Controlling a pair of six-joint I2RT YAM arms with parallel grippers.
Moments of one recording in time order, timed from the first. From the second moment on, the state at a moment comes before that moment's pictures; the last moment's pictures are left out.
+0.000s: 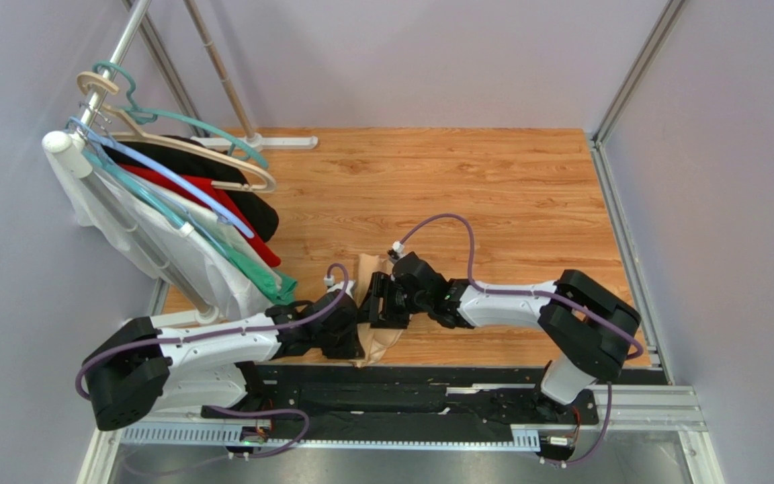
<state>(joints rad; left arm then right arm) -1.01 1.13 0.44 -0.30 -0.01 -0.93 0.99 1.61 0.77 0.16 -0.24 1.10</state>
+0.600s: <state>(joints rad) -1.05 1.23 0.56 -0.46 -0.09 -0.80 1.00 1.75 0.77 0.27 -0.24 1.20</state>
